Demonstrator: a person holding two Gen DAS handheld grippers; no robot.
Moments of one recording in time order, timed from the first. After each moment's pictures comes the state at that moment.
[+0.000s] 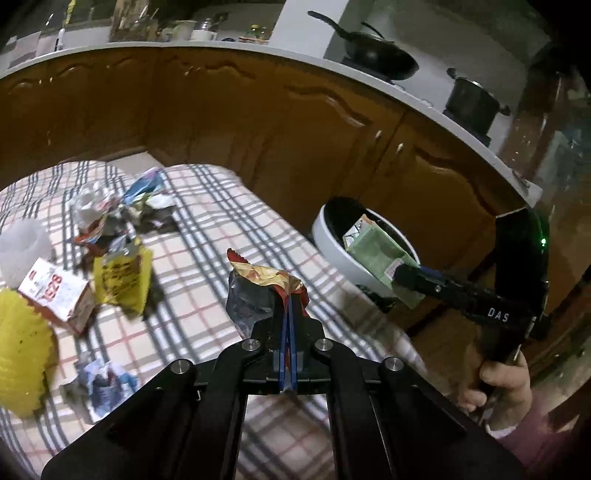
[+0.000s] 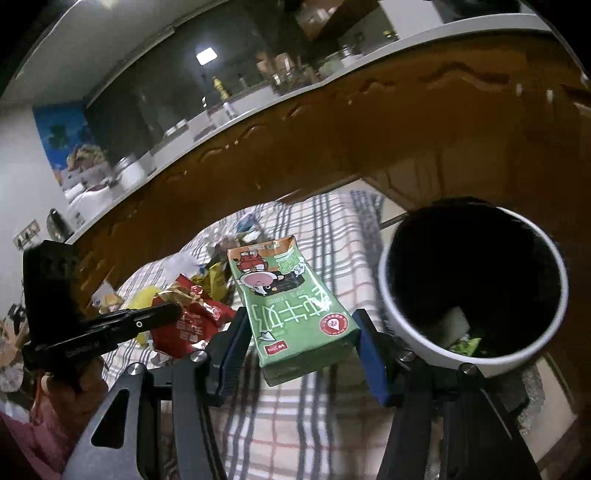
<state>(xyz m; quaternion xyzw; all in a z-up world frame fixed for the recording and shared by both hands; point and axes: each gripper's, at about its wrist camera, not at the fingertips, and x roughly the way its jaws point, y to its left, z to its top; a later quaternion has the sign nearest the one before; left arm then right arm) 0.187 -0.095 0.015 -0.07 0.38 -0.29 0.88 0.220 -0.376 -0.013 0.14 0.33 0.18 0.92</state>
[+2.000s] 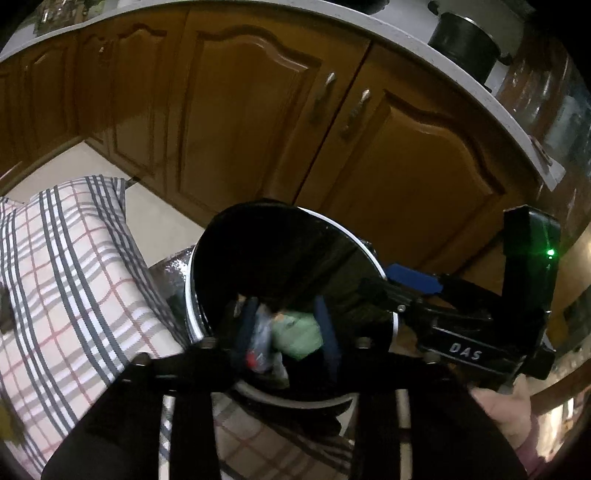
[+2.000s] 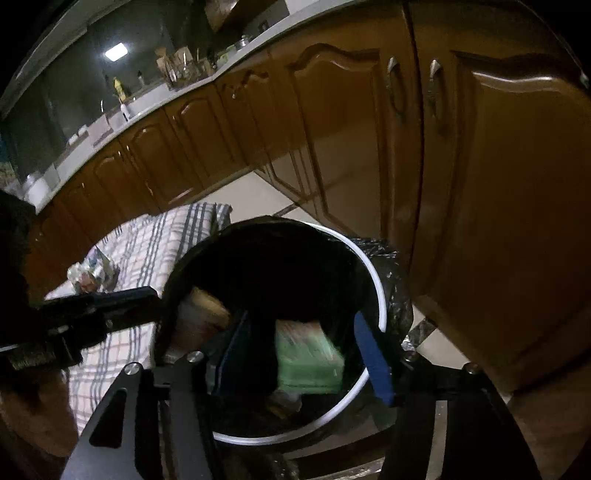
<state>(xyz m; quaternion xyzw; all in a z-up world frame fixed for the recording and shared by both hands) 0.285 -0.293 -0.001 -0.01 0.44 -0.36 0.82 0.271 -0.500 -0.027 0.13 0.38 0.01 0.92</state>
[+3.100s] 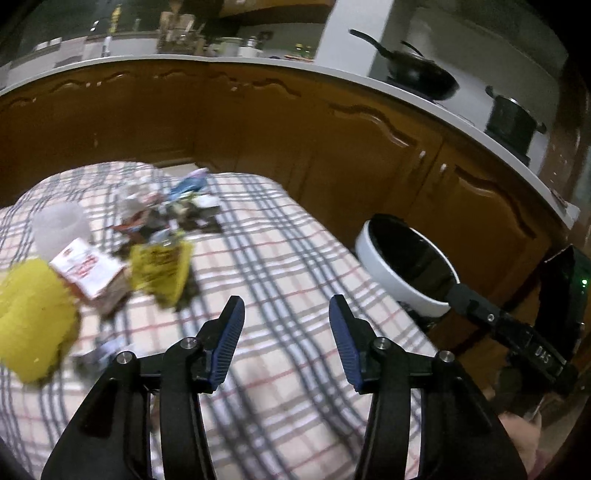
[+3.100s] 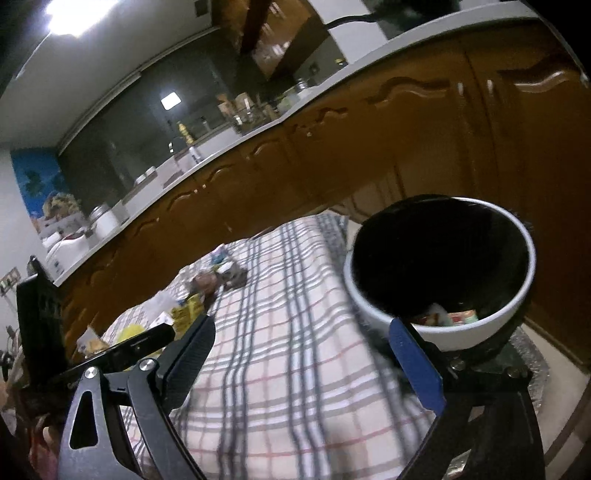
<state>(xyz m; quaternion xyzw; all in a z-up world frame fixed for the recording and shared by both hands) 0.171 -0.077 -0.005 -0.08 0.35 -0.18 0.92 0.193 -0.364 -0.025 0.18 0.27 0.12 0.94</state>
